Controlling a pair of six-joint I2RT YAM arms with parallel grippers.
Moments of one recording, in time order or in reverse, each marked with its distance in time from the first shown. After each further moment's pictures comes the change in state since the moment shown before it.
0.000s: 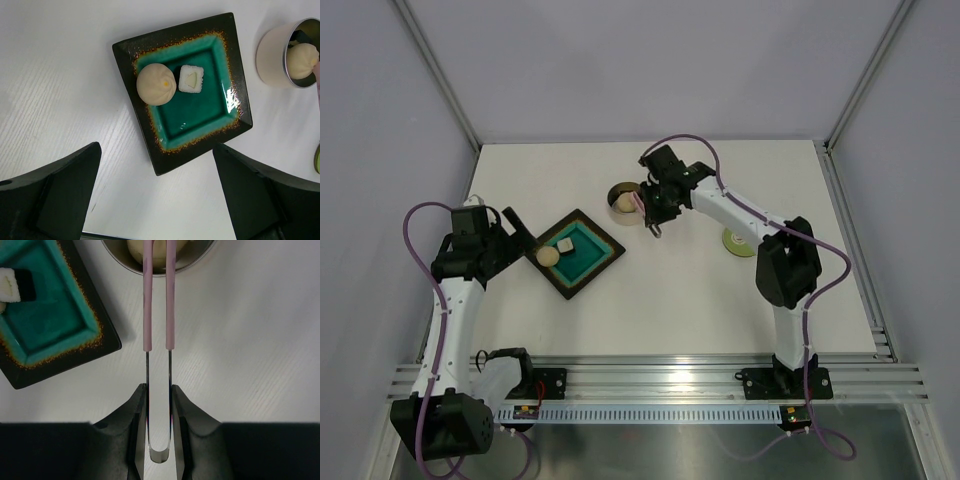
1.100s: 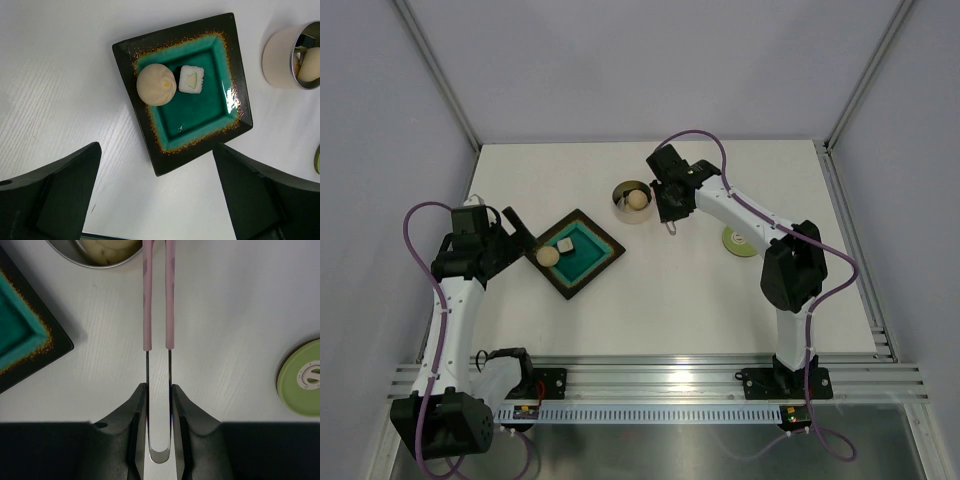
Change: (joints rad) left arm 0.000 0.006 0.000 0.003 0.000 0.000; right arm 0.011 -0.063 -0.019 -0.095 0.217 0.016
